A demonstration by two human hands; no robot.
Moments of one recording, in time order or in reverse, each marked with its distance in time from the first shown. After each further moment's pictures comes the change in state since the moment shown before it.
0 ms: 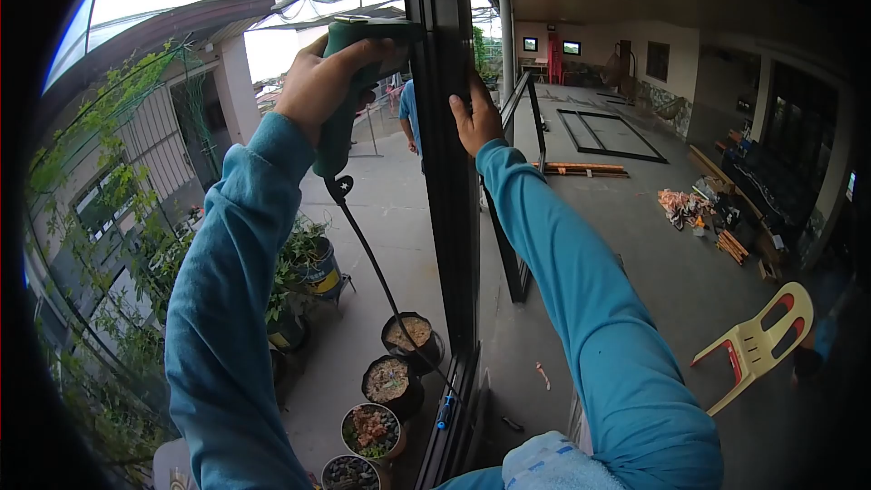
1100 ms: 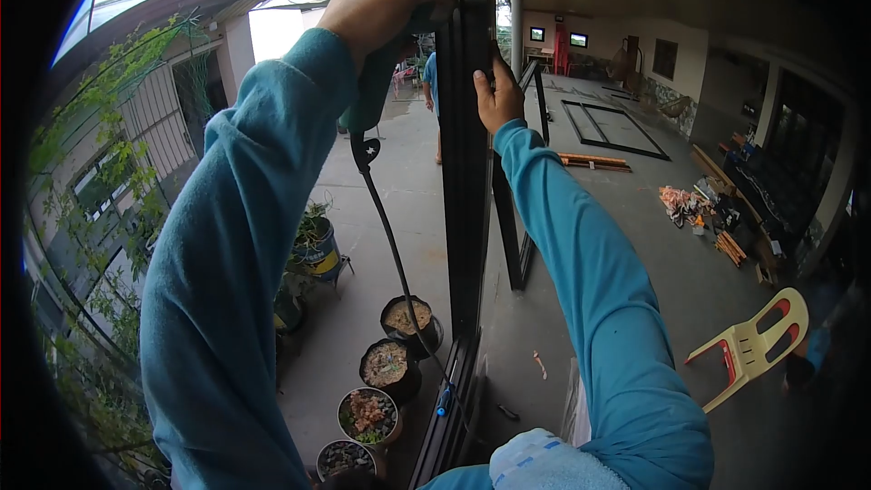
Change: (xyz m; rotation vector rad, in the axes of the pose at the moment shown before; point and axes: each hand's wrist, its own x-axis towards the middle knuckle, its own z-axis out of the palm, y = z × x) left_hand 0.009 0.024 0.008 0.230 -0.002 -0.010; right_hand 0.000 -0.003 0.005 -0.046 0.097 -0.030
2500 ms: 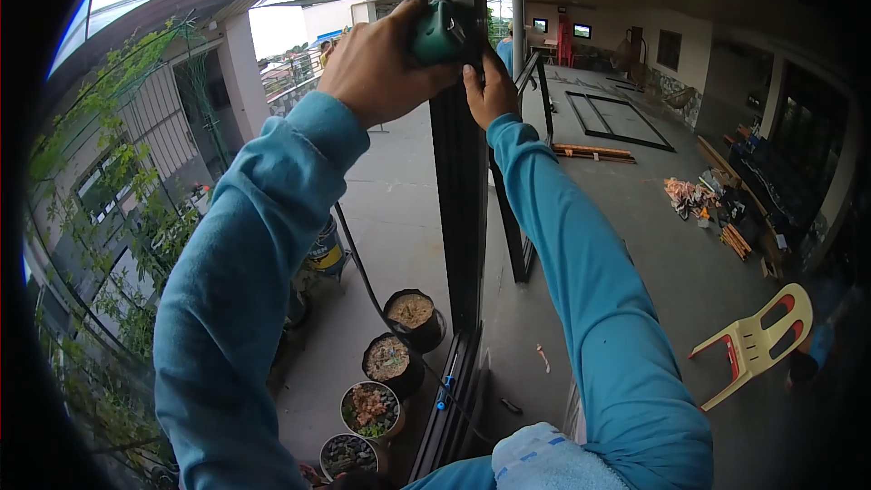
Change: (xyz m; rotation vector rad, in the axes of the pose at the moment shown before) left_hand -0.014 -0.034 0.039 0.561 0.088 0.523; right_hand 0.001 0.003 -0.003 -0.094 -0.015 -0.036
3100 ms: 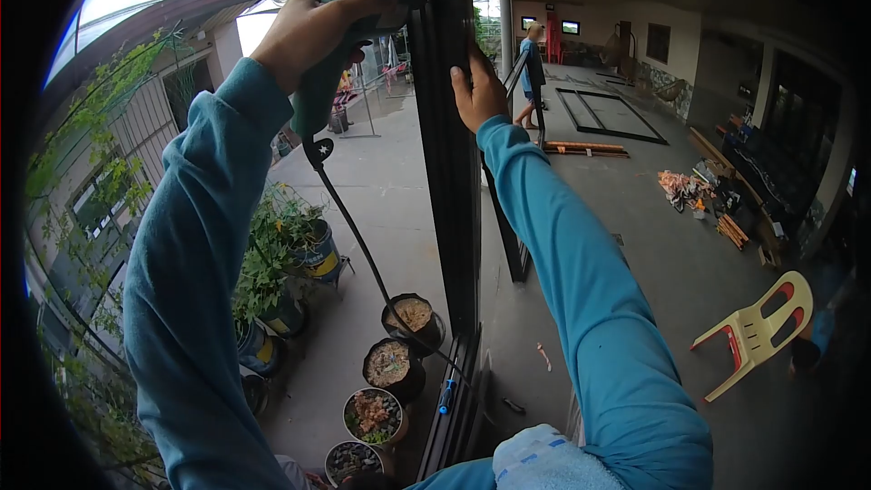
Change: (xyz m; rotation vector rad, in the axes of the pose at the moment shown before) left_hand 0.031 -0.041 -0.043 -0.560 -0.183 -0.317; right_hand -0.002 -0.002 -0.001 0.033 -0.011 -0.002
